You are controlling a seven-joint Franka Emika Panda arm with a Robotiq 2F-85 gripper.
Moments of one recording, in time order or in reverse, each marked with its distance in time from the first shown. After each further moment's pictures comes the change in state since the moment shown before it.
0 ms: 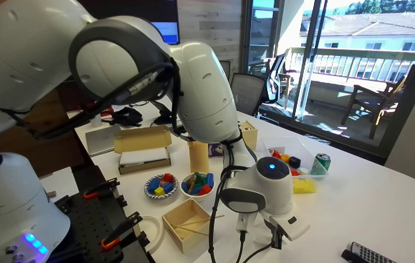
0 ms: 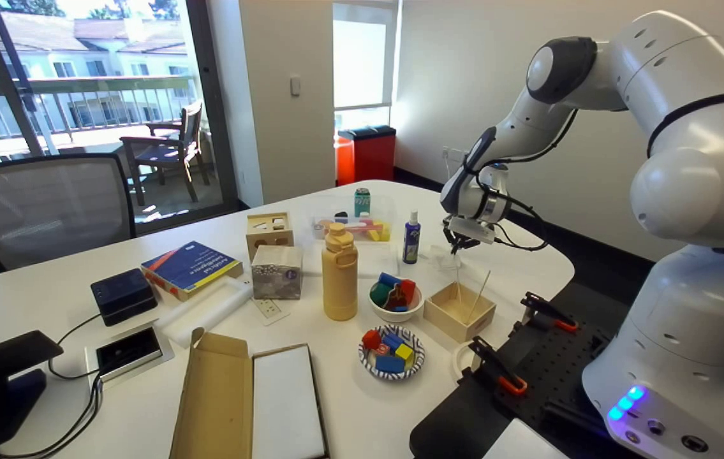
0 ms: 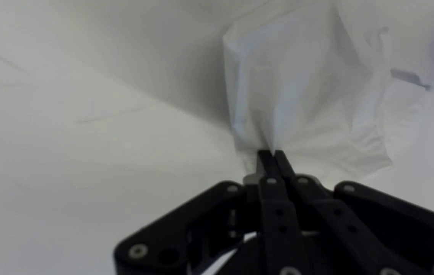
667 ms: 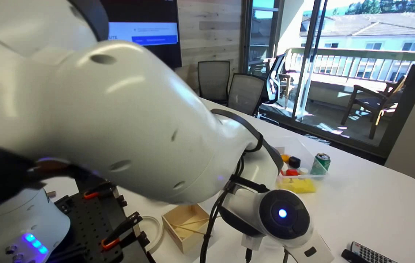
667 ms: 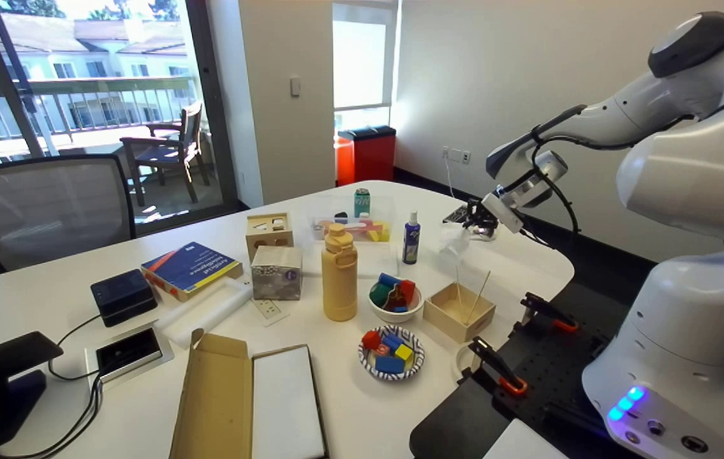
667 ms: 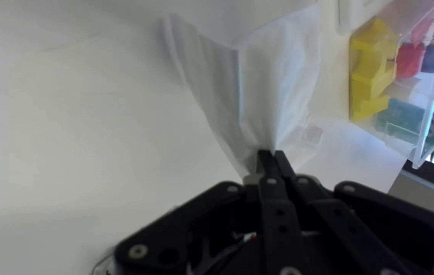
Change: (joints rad) arm -0.739 0.032 0.612 -0.151 -0.028 0.045 -0.347
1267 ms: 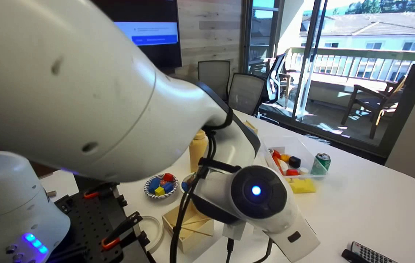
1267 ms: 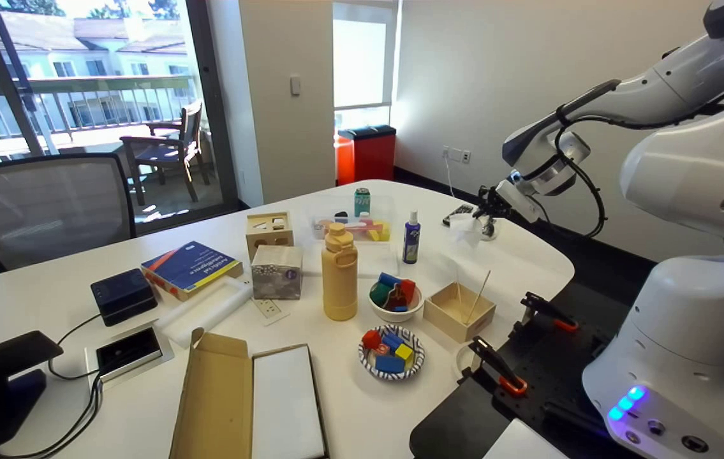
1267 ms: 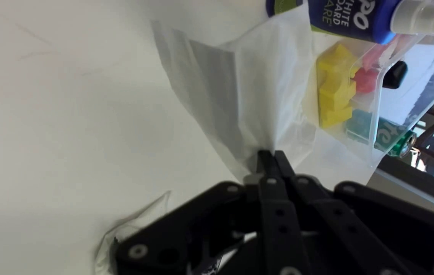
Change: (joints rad) arm -0.182 -0.177 0.116 -0.260 -0.088 0.034 0.066
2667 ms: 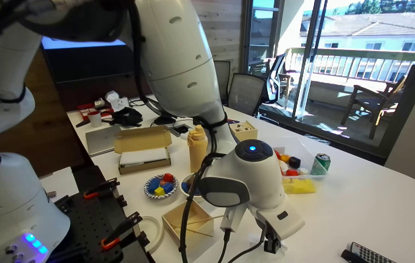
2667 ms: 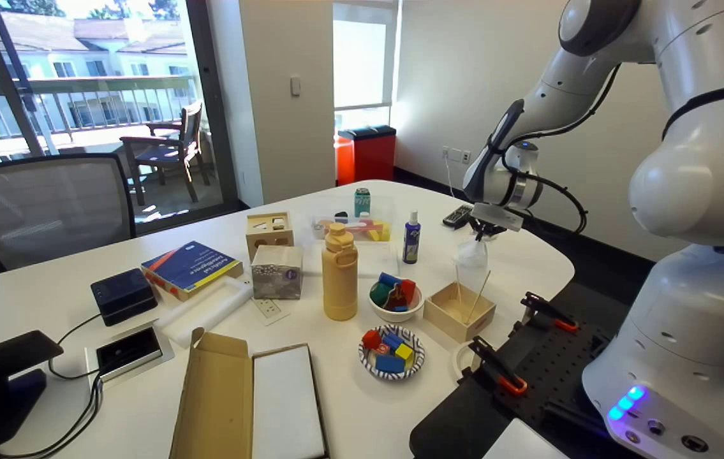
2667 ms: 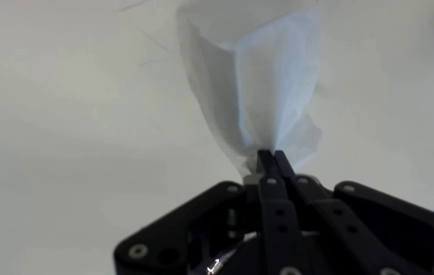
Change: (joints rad) arm 0.878 -0.116 -0.760 0.092 0.080 0.041 0.325
